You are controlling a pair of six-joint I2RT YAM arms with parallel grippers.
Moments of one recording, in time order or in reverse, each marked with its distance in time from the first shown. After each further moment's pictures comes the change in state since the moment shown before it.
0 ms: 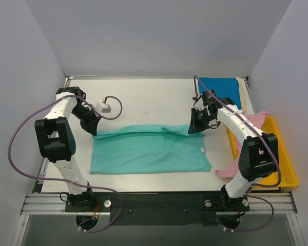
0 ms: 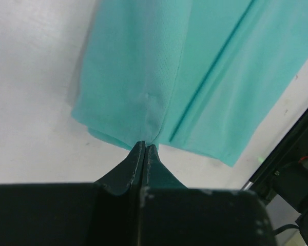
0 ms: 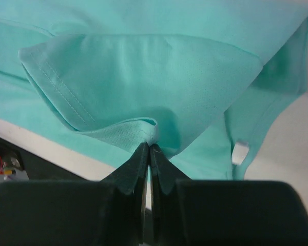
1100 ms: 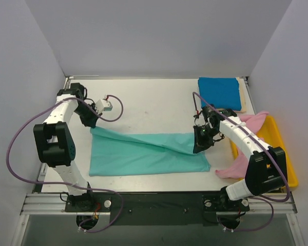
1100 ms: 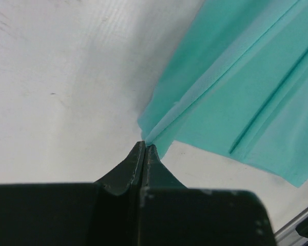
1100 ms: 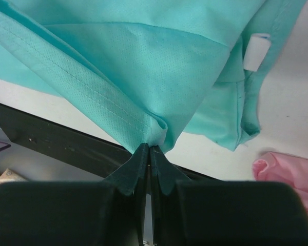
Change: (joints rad) left arm -0.032 -0.089 -0.082 0.236 -0.106 0.017; right arm 0.052 -0.214 -0.238 -0.209 0.029 0.005
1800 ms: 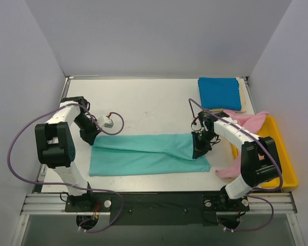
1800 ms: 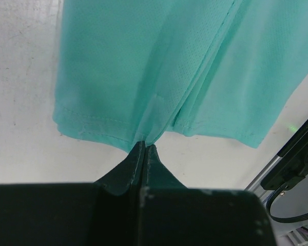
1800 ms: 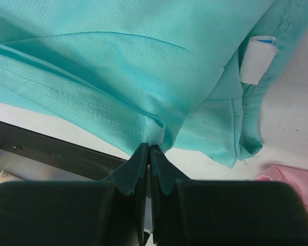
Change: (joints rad) left arm 0.000 -0.019 -0.200 -0.134 -0.066 0.126; right arm 0.016 0.100 -0.110 0.079 0.016 0.032
